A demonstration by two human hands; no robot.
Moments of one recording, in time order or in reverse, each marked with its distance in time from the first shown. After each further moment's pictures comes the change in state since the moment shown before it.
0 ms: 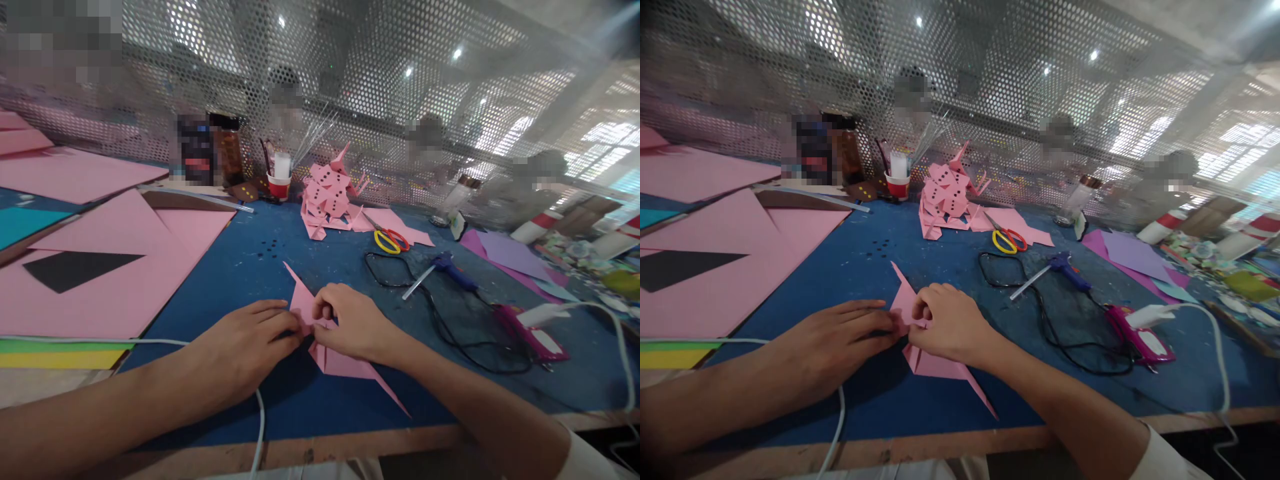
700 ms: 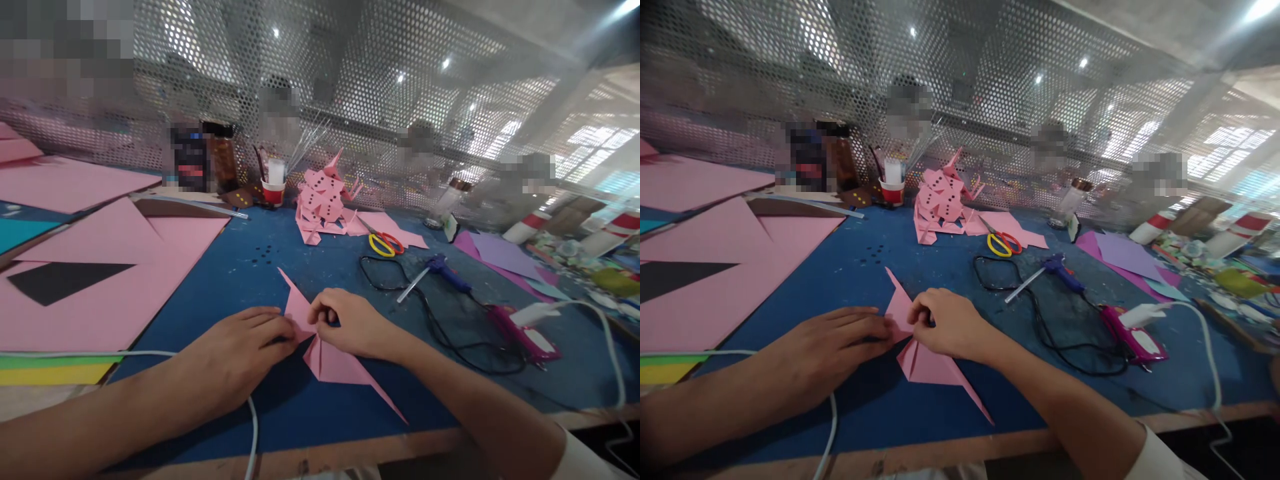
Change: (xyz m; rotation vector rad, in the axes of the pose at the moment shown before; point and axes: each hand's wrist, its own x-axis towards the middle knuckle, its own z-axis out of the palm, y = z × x) left_hand -0.003 -0.004 0.003 -0.023 -0.014 -0.015; right_hand 0.001 0.011 -0.006 0.105 -0.047 -0.031
